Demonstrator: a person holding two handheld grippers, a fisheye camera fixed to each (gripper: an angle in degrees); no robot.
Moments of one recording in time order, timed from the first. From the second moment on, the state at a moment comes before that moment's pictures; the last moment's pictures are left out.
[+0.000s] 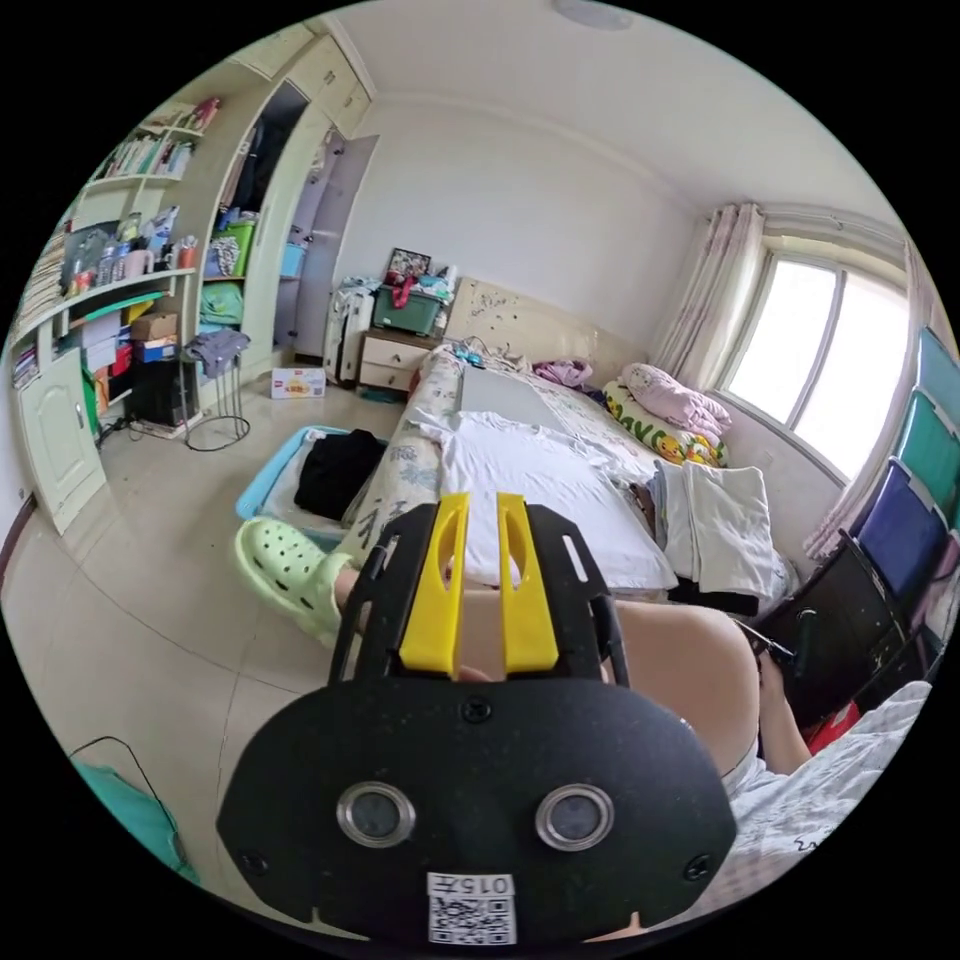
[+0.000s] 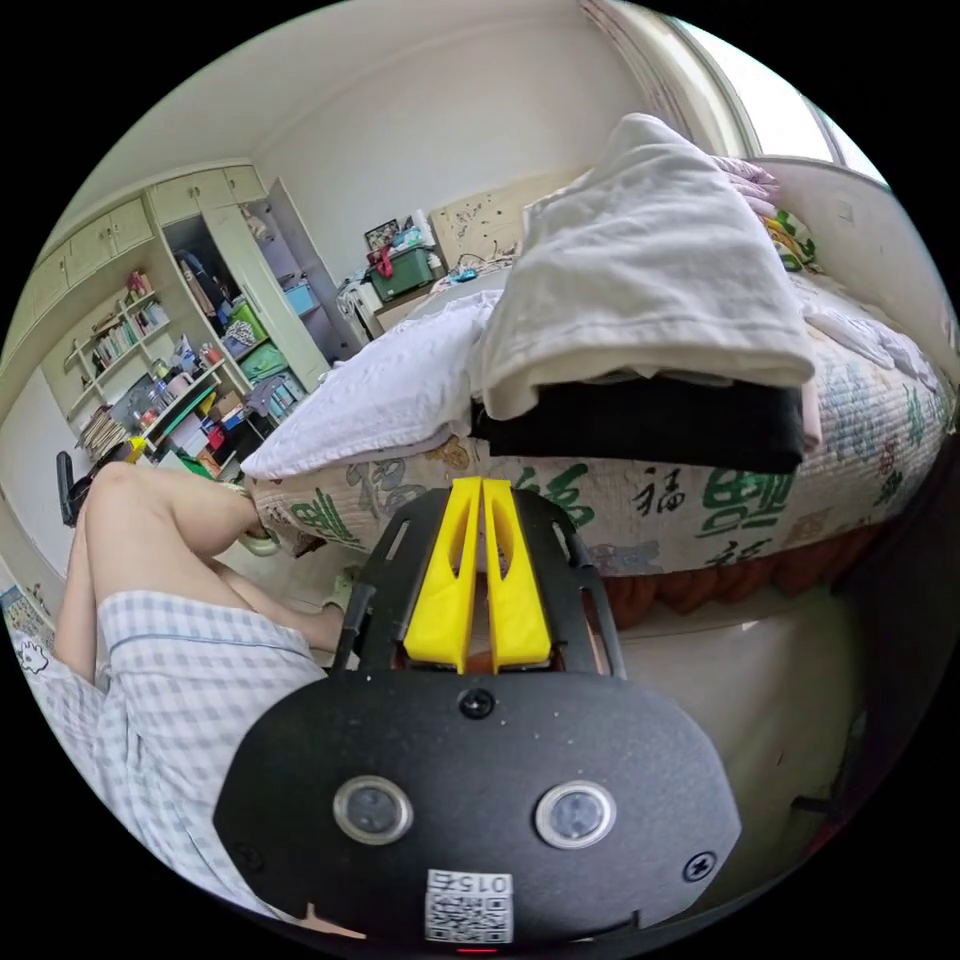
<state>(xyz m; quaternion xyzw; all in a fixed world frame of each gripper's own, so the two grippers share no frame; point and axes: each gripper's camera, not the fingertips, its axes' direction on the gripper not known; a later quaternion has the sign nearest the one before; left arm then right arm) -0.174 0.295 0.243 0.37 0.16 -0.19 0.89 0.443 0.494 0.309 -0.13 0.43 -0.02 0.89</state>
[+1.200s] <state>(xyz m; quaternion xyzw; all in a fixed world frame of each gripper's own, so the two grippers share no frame) -0.299 0.126 0.460 0.24 0.42 -0.08 0.87 0.451 0.350 0.545 -0.23 0.43 -0.10 0.87</state>
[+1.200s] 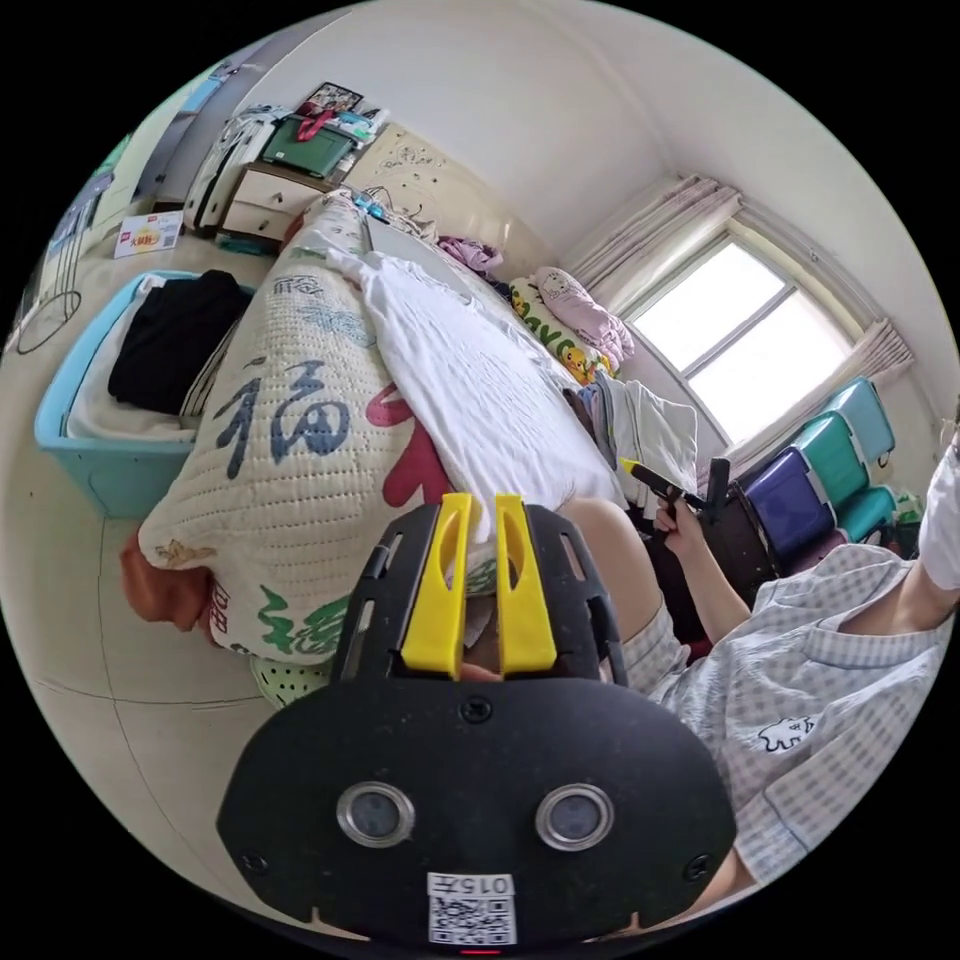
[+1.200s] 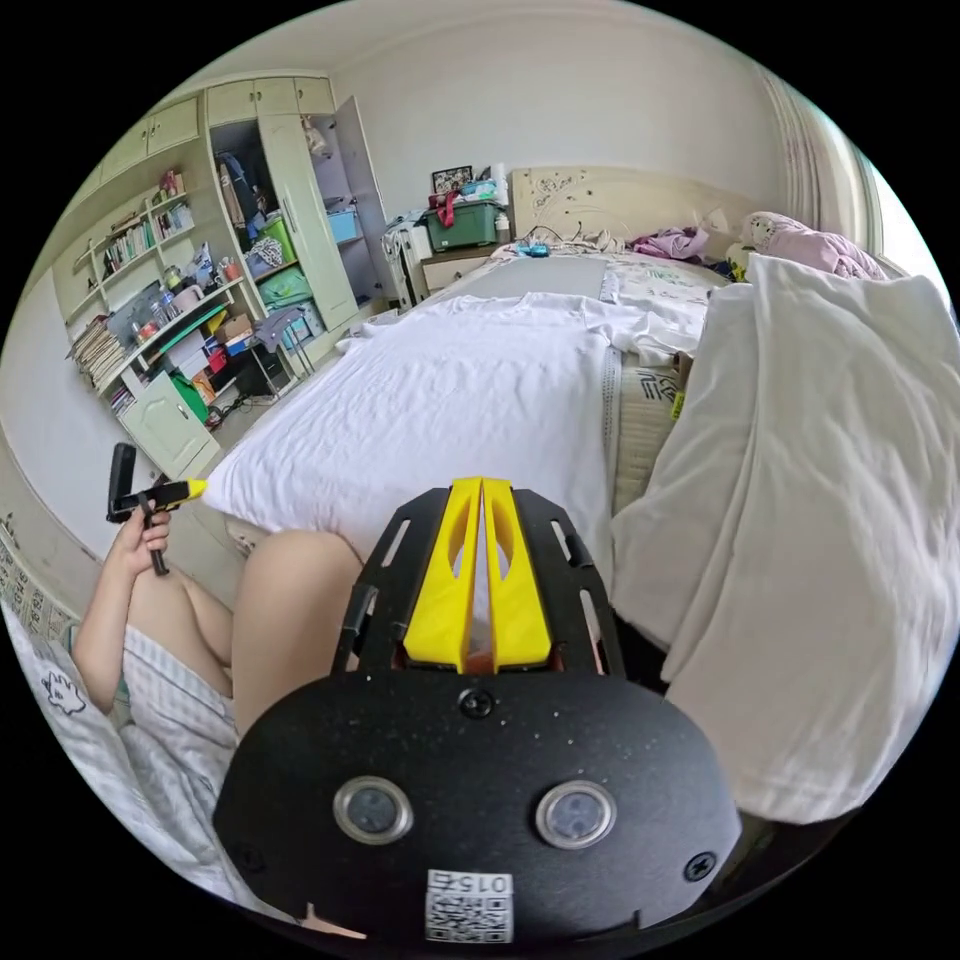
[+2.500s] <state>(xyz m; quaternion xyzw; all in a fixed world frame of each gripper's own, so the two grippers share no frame) -0.333 0.114 0.487 0.19 0.26 -0.10 0.94 0.413 0.296 0.624 -0.20 0.54 -0.15 0.80</state>
